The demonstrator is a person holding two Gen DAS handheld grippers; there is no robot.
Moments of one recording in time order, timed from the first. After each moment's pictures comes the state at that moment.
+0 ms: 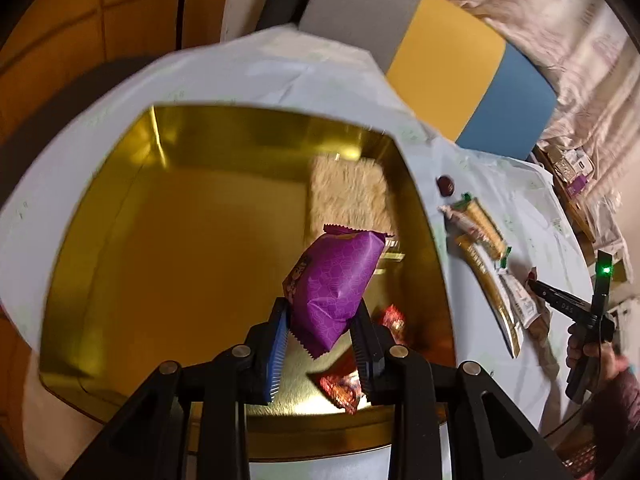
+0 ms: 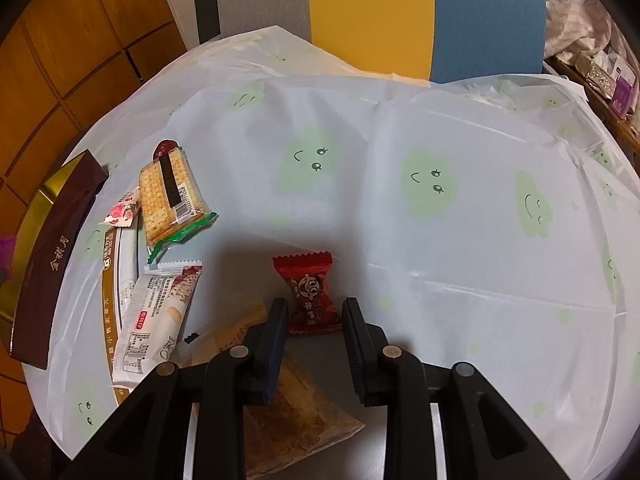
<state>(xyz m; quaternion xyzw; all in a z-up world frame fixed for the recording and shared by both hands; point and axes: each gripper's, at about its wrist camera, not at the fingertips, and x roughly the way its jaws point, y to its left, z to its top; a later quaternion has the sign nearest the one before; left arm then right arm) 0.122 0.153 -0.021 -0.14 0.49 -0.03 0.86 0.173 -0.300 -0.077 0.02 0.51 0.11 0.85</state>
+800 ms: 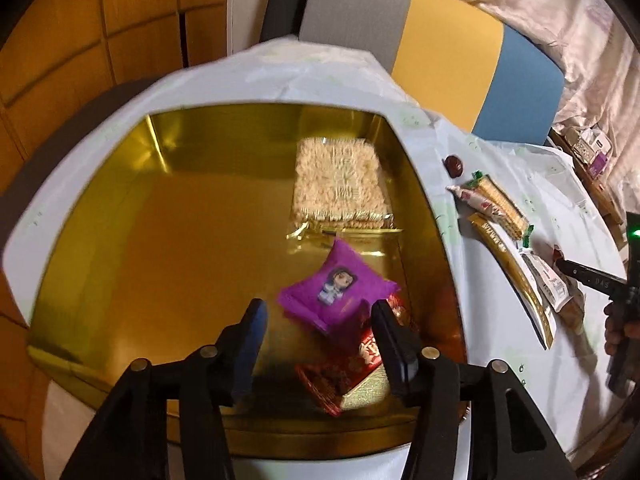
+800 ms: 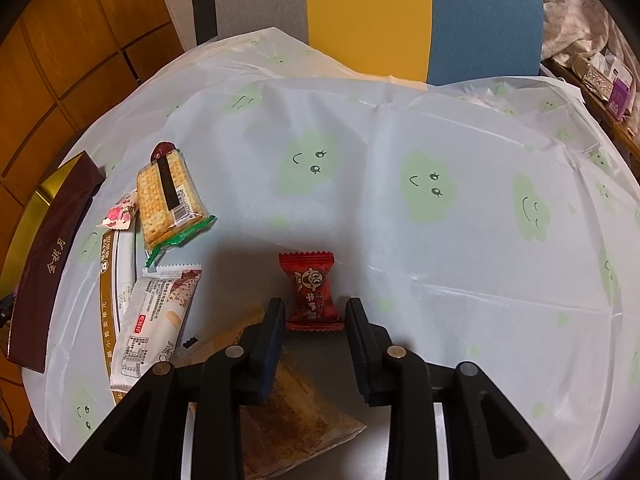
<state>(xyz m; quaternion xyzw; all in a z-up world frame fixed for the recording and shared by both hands) 0.109 0.109 -0.032 -0.07 0.46 0.01 0.88 0.173 -0.298 -0.075 0.02 0.51 0.10 0.86</state>
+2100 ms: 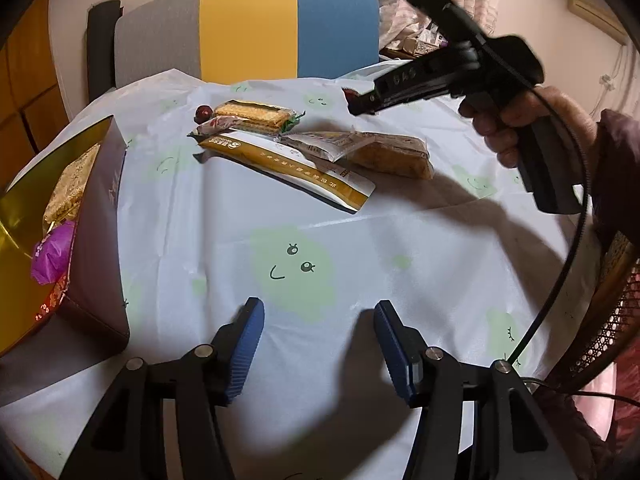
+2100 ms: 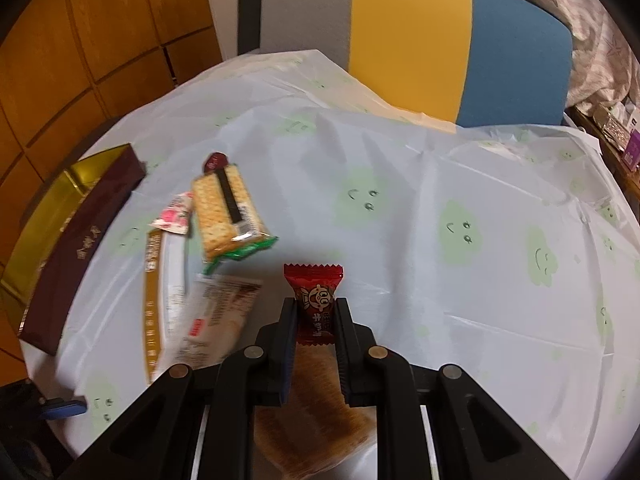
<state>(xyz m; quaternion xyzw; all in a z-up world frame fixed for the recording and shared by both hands) 0.034 -0.051 -0.072 0.06 0.43 -0.23 0.87 0.154 -0.267 -0.046 -0.03 0.46 0.15 0.88</state>
